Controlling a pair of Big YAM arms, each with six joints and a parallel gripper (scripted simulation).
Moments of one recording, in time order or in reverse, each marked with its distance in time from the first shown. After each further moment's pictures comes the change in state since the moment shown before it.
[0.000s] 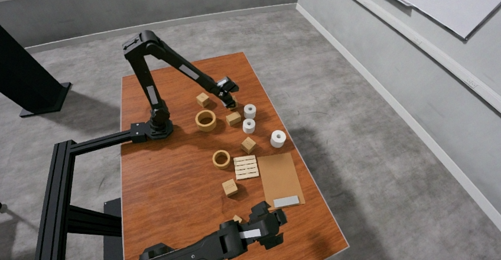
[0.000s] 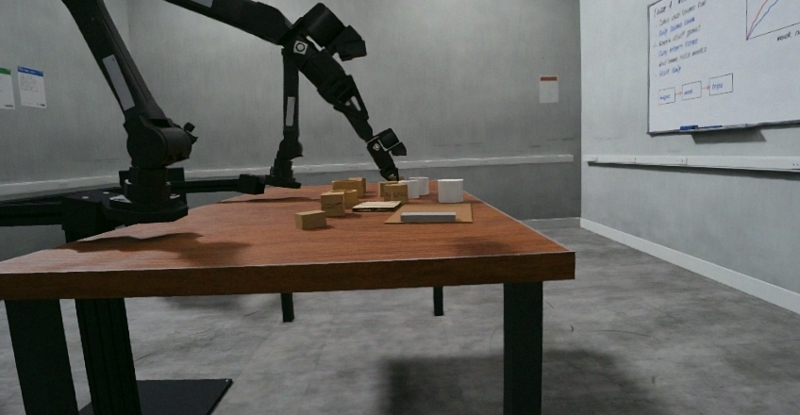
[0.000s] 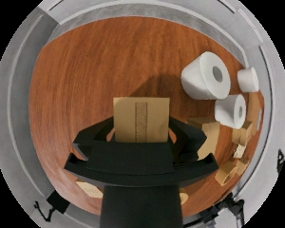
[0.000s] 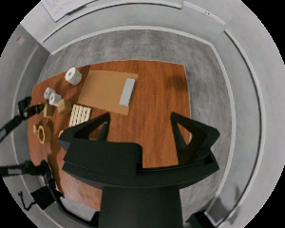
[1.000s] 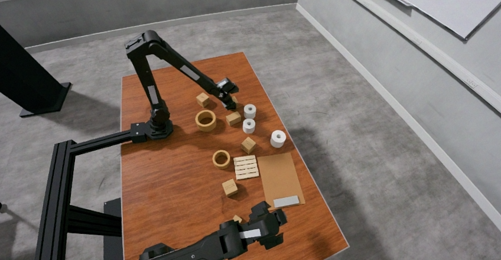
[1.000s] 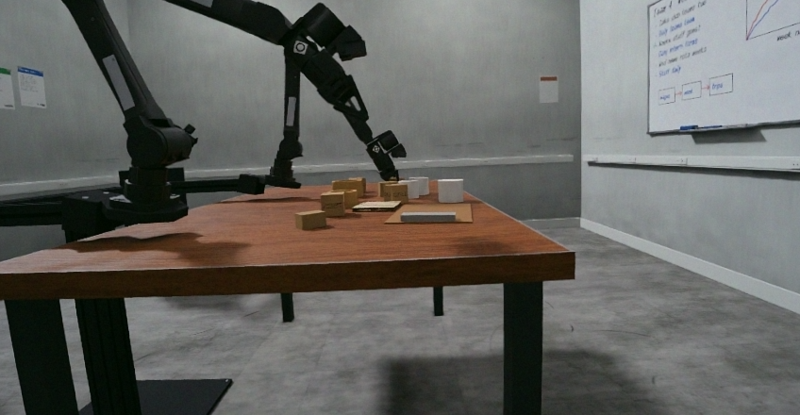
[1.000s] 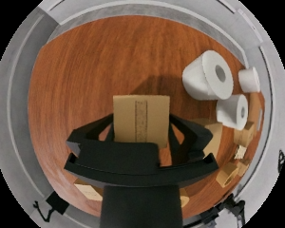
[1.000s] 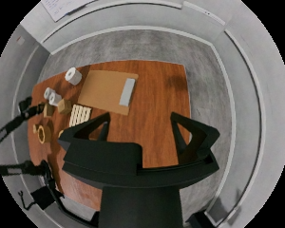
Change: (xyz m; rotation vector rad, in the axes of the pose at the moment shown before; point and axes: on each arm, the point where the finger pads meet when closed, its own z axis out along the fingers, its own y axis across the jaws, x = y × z) left arm 0.004 0.000 0.006 0.000 -0.008 0.000; right arm 0.000 0.000 0.000 0.000 0.000 0.000
